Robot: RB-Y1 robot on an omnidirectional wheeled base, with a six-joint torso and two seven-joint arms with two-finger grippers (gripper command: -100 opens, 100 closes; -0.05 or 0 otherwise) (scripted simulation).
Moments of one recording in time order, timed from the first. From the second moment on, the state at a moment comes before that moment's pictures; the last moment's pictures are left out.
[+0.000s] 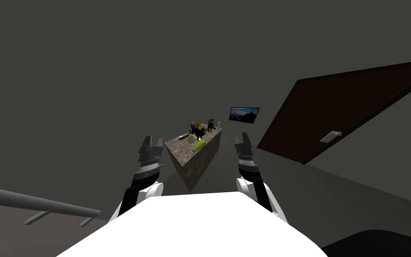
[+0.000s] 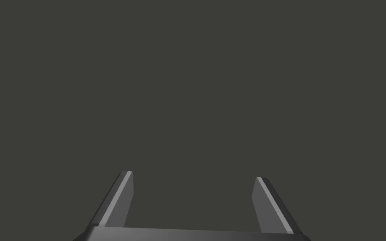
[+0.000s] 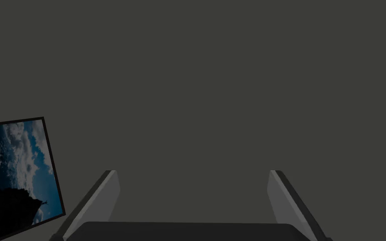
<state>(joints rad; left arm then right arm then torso) 0.48 0.02 0.01 -2.27 0.10 -0.52 -0.07 0.48 -0.02 0.01 -2.30 0.07 -0.47 0.03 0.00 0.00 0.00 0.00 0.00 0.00</state>
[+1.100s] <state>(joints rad) 0.47 0.16 0.18 -2.30 0.21 -0.26 -0.07 0.48 -0.02 0.01 -2.30 0.07 -0.47 0.03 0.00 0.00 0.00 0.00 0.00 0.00</state>
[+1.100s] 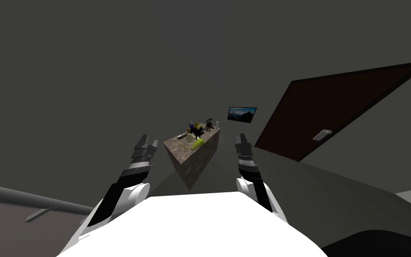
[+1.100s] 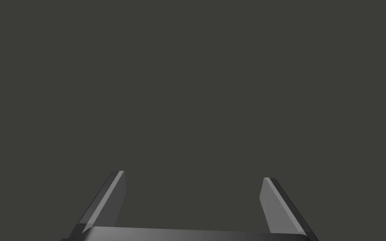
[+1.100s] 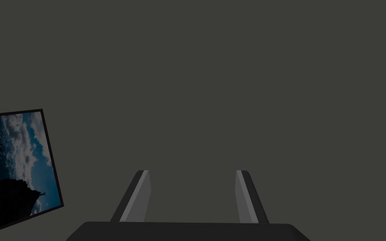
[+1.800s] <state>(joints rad) 0.45 0.20 0.28 -2.31 0.28 -0.06 -0.07 0.48 -0.02 0.01 -2.30 0.07 -0.47 0.03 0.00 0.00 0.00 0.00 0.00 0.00</state>
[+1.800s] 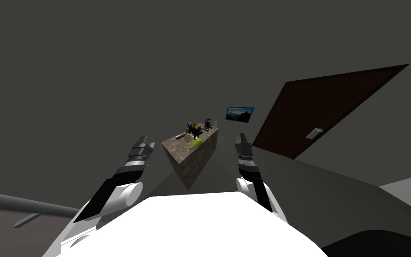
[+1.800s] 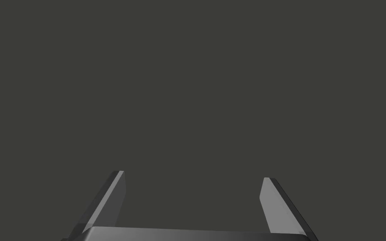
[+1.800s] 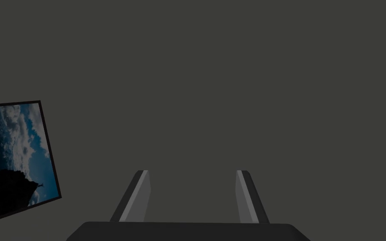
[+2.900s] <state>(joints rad) 0.44 0.24 0.38 -2.30 0.38 0.23 -0.07 0.48 -0.02 0.01 -2.30 0.07 -0.47 0.03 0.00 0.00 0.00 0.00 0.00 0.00</state>
